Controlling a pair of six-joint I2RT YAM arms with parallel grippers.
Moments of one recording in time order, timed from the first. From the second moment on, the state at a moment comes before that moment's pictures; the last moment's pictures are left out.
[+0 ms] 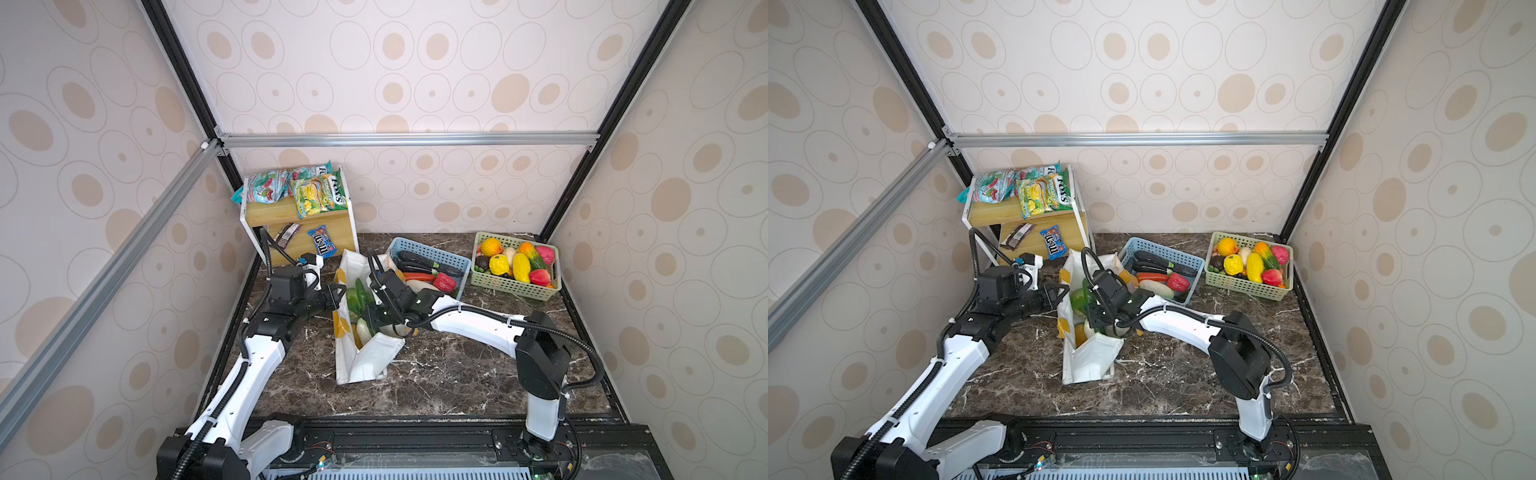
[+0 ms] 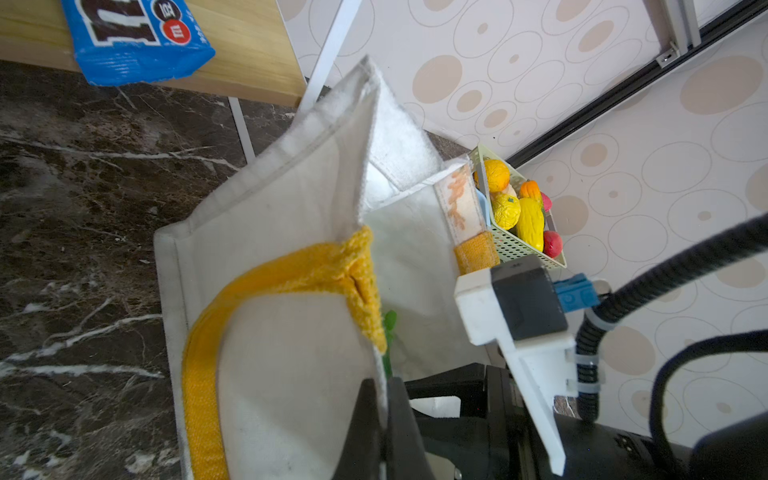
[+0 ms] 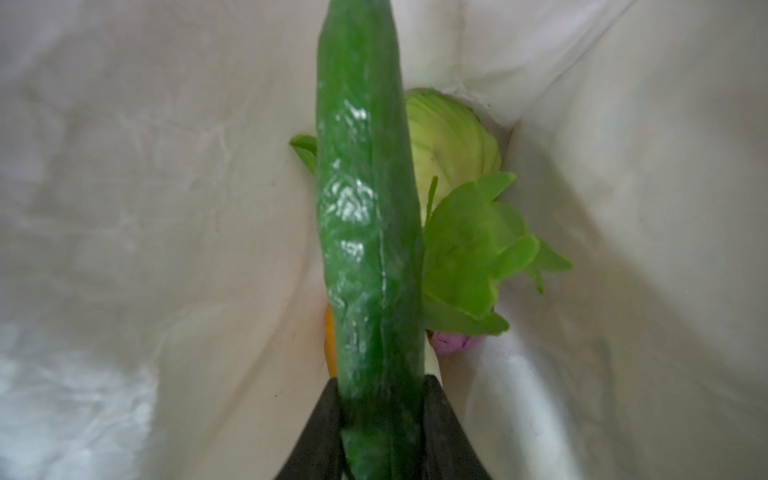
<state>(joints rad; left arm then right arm) -0.14 1.07 0.87 -0.34 0.43 -0.46 0.94 1.91 1.53 -0.45 -0.04 0.61</state>
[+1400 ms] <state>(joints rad) -0.14 1.06 0.87 -0.34 0.40 -0.46 0.94 2.06 1.70 -0.59 -0.04 0.72</state>
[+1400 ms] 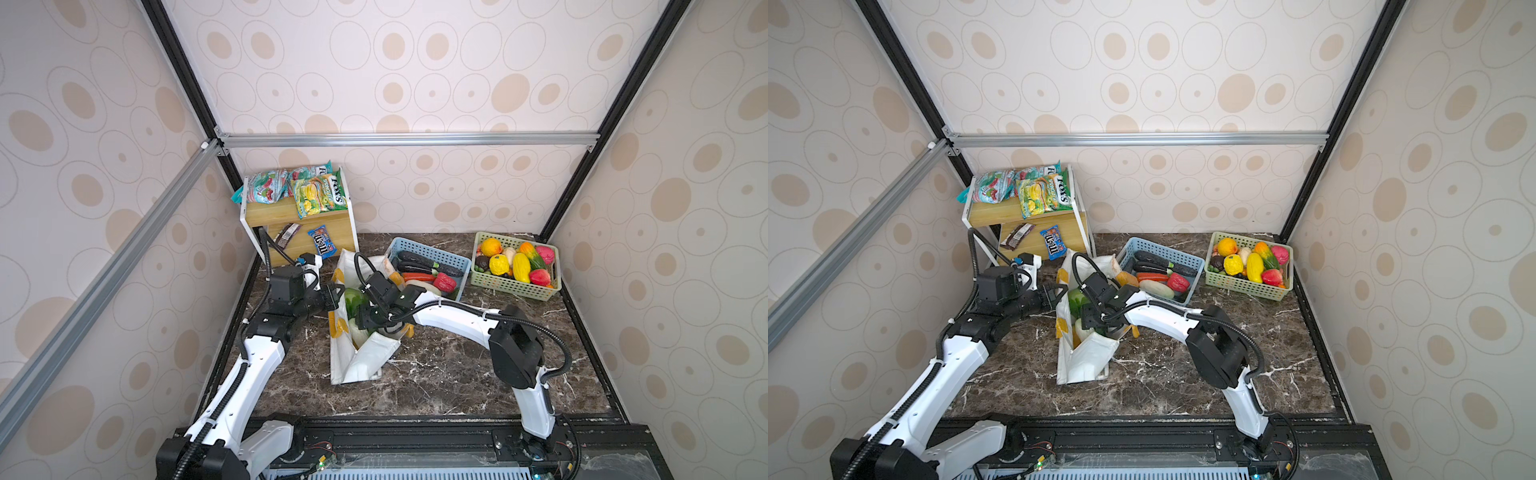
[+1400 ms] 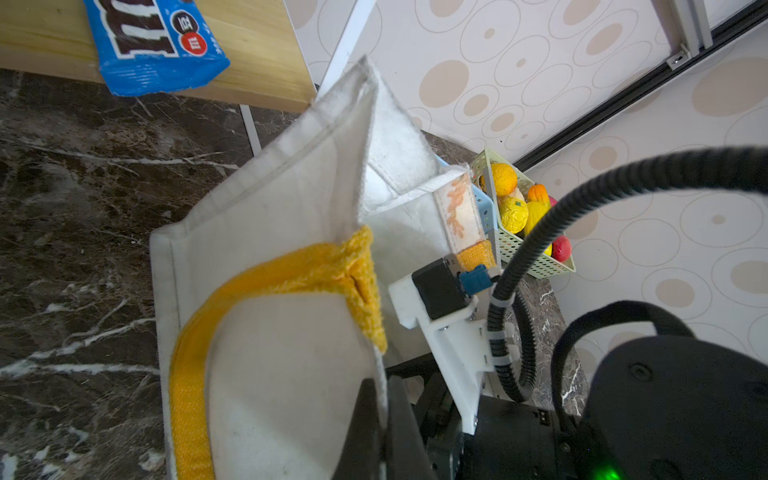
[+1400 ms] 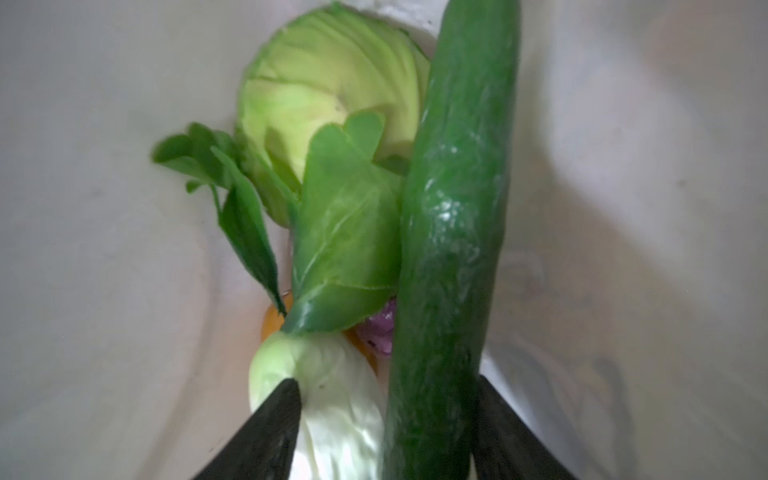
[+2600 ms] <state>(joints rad) -0.13 1.05 0.86 -0.35 0.33 -0.46 0.75 1.75 1.74 -0.75 -0.01 0.42</state>
